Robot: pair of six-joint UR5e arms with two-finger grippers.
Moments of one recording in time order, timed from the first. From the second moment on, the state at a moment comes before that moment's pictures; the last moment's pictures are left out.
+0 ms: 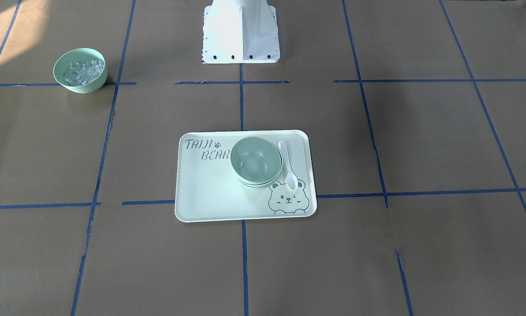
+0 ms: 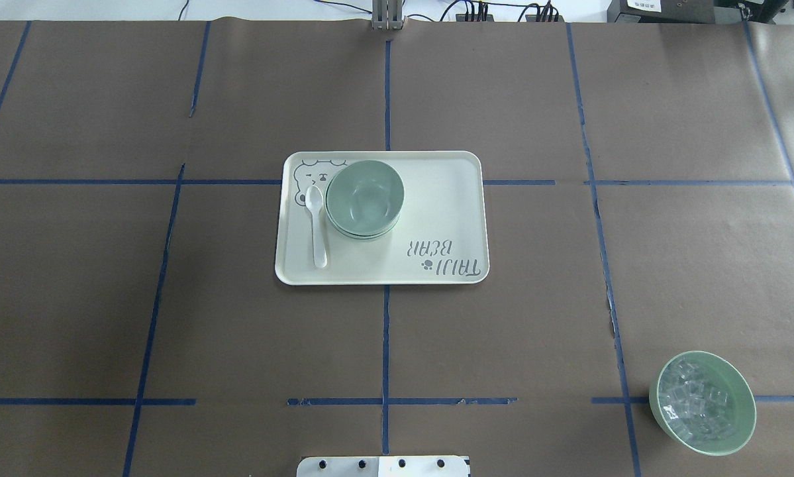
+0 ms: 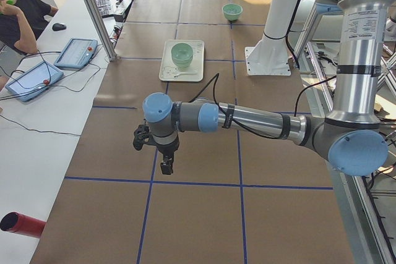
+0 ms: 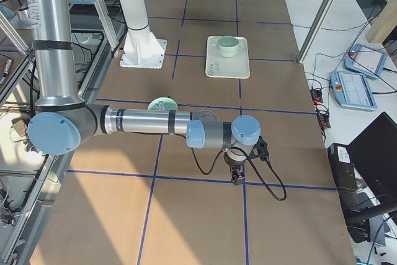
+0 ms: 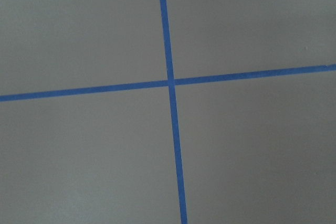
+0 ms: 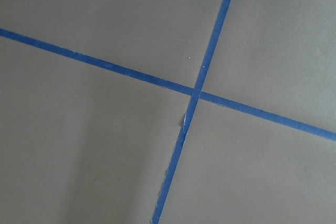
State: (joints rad) left arm -1.53 -1.56 -1.73 -1.42 -2.33 0.04; right arm 1.55 -1.52 1.51 -1.55 2.38 -0.27
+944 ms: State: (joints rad) left arm -1.56 -1.54 -1.67 -1.43 -2.35 0.04; right arm 1.58 -1.55 1.50 -1.48 2.44 -0.09
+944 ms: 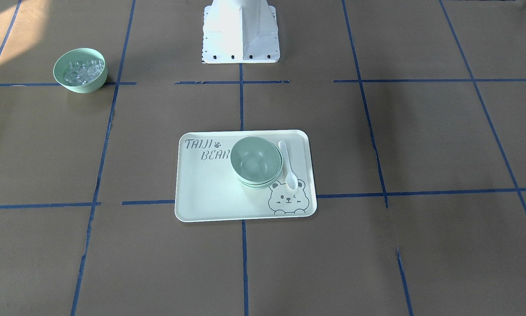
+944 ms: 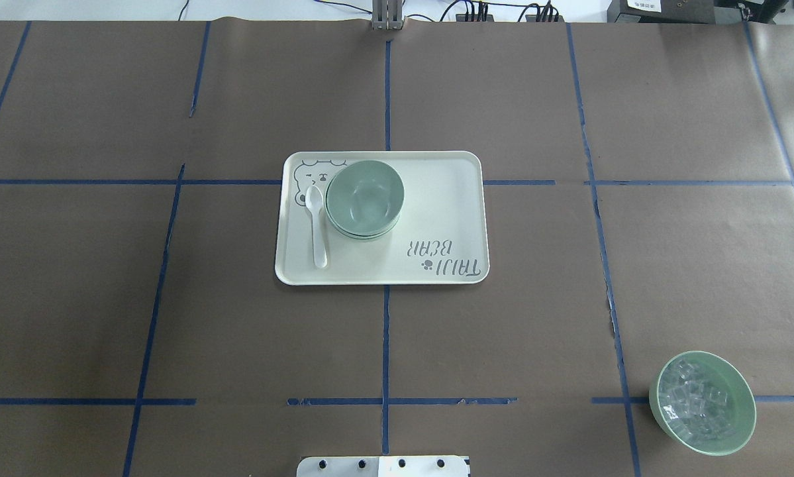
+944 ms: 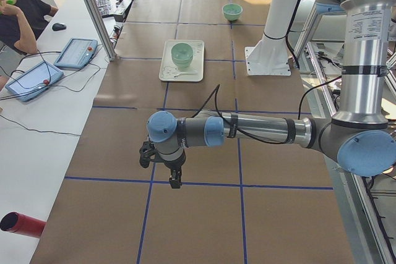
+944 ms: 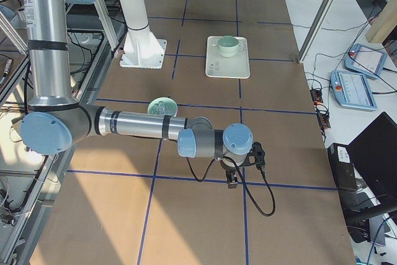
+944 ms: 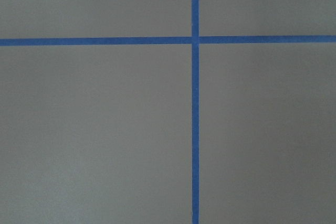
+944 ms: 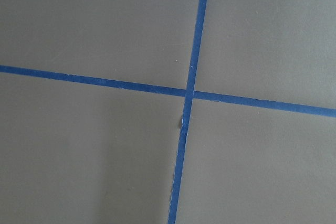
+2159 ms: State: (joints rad) left arm -1.57 -1.54 -1.66 -1.43 -2.35 0.04; right arm 1.60 -1.55 1.51 -1.47 2.44 -0.07
